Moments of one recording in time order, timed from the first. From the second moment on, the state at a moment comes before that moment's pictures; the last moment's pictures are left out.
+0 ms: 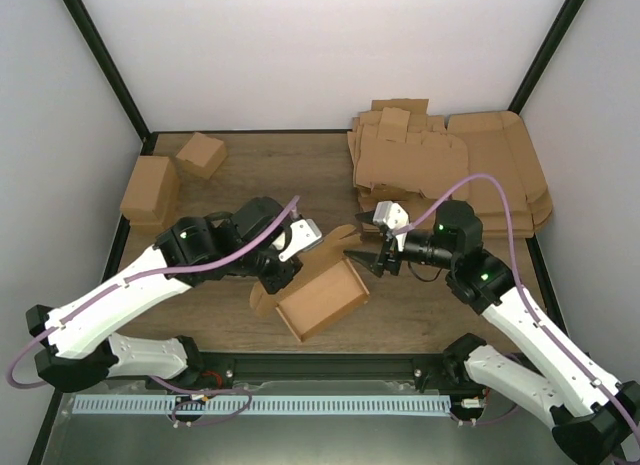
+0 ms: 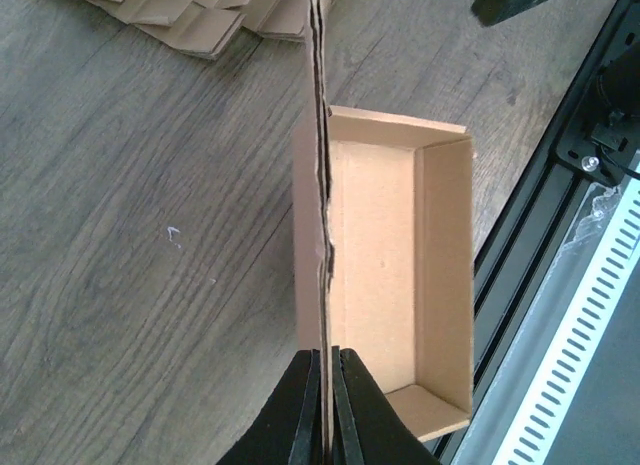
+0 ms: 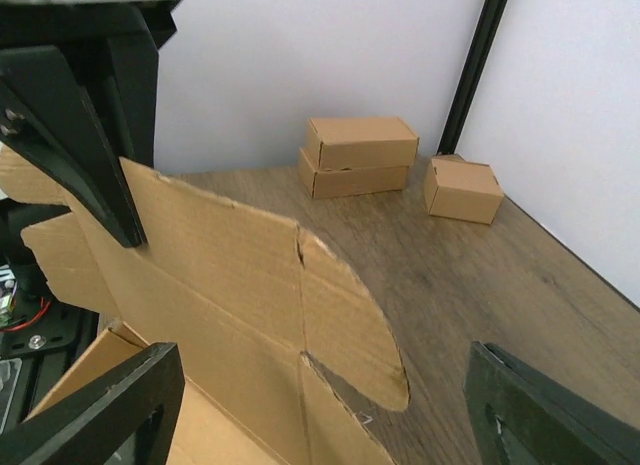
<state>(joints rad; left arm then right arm) -1.05 1.23 1.49 -1.20 -0.01 -0.02 0.57 0.82 0.82 -0.23 -0.64 -0.28</state>
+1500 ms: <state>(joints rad) -0.77 1.48 1.43 -0.88 -0.16 -0.19 0.57 1.08 0.76 -0.16 -0.35 0.11</state>
